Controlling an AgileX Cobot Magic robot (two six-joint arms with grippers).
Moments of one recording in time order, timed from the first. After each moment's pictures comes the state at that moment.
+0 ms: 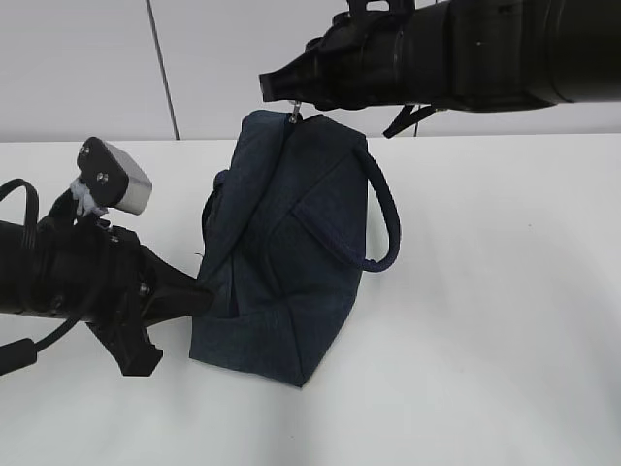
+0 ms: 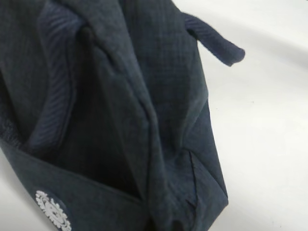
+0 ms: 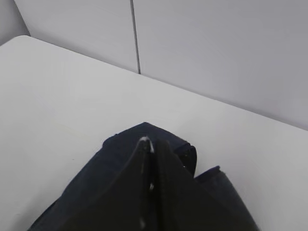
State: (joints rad) left arm -0.33 1.52 -0.62 -1.49 0.55 1.99; right arm 0.55 1.75 -1.29 1.80 -0.06 -1.74
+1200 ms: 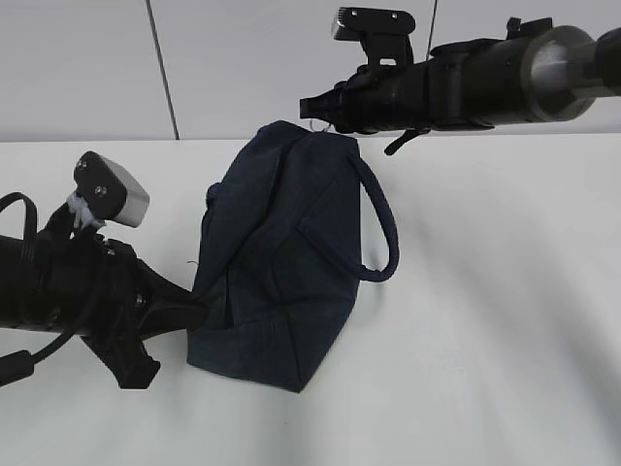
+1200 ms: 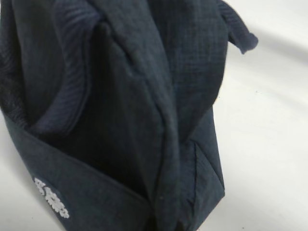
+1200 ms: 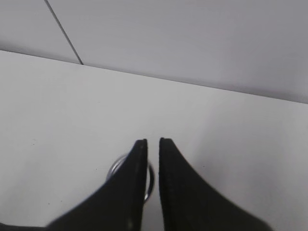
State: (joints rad) left arm -0.33 1.52 -0.60 -1.52 0.53 1.99; right arm 0.36 2.11 -1.56 1.82 0.10 -1.68
